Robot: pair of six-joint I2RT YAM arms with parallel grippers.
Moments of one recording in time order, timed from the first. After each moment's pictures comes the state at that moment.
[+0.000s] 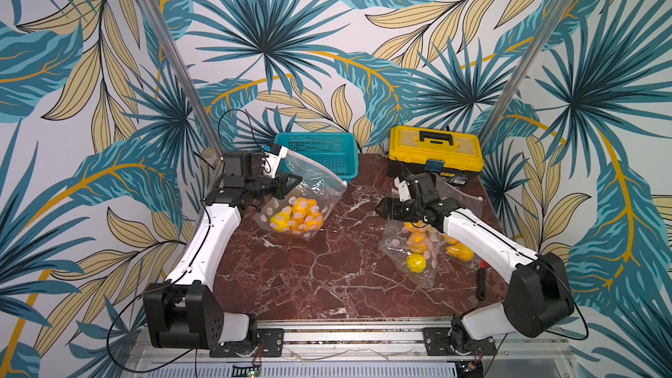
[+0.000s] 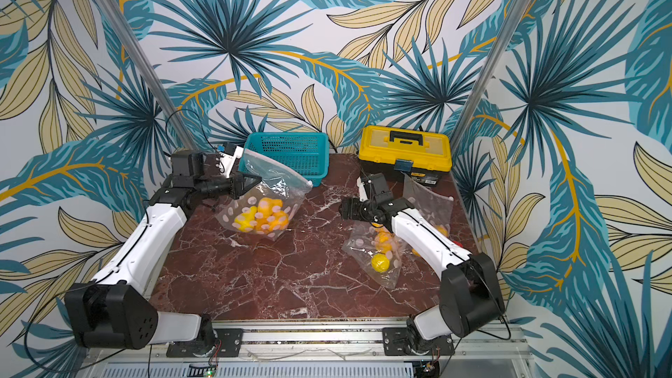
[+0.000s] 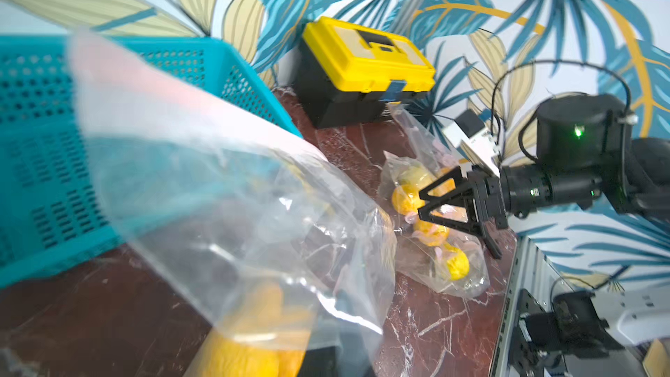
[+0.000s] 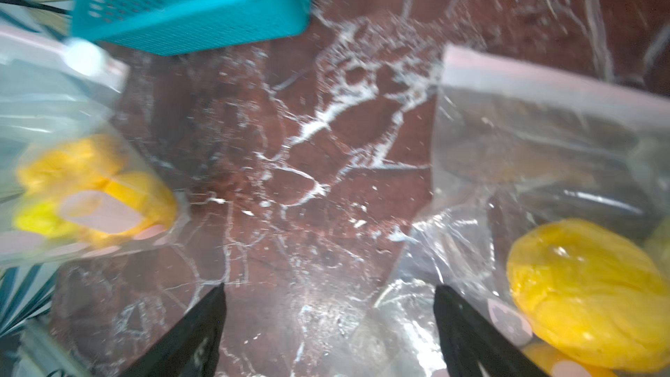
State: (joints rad) left arm -0.02 1.36 1.23 -0.41 0.90 0.00; right arm 0.37 1.44 1.10 -0.44 -0.21 0.39
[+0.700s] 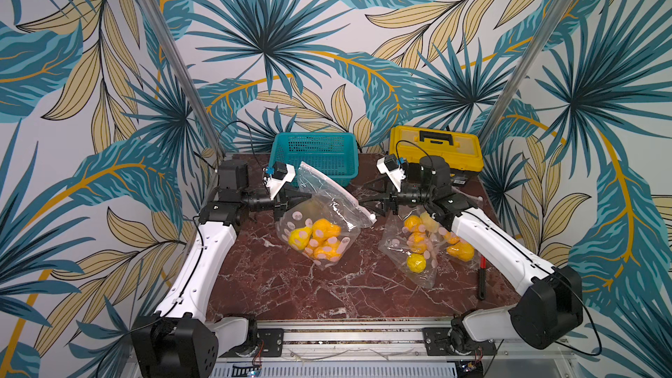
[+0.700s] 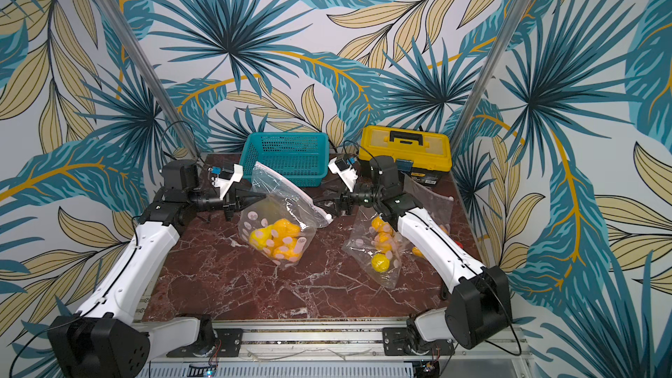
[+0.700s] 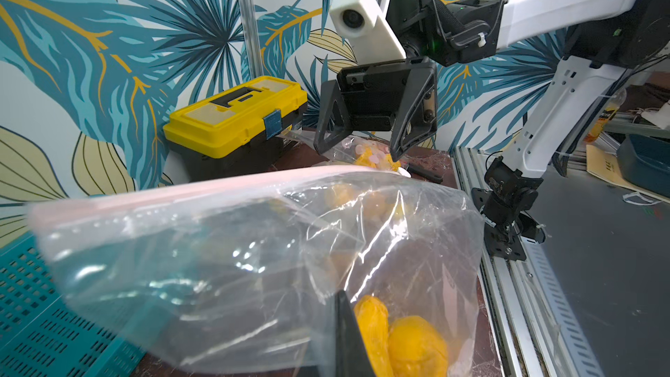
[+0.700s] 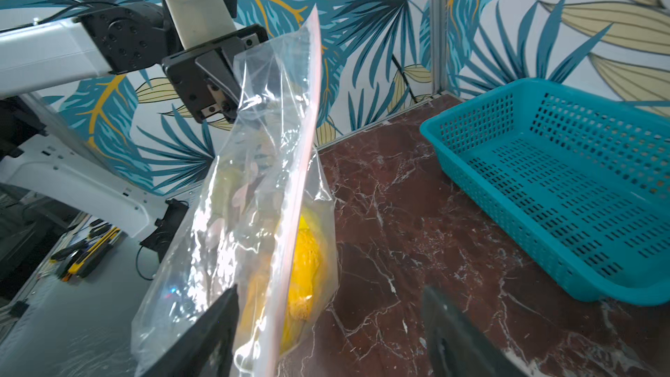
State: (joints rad) left arm -0.04 1.21 1.12 -0.41 1.23 0.46; right arm 0.37 1.42 1.18 -0.17 -0.94 -0.08
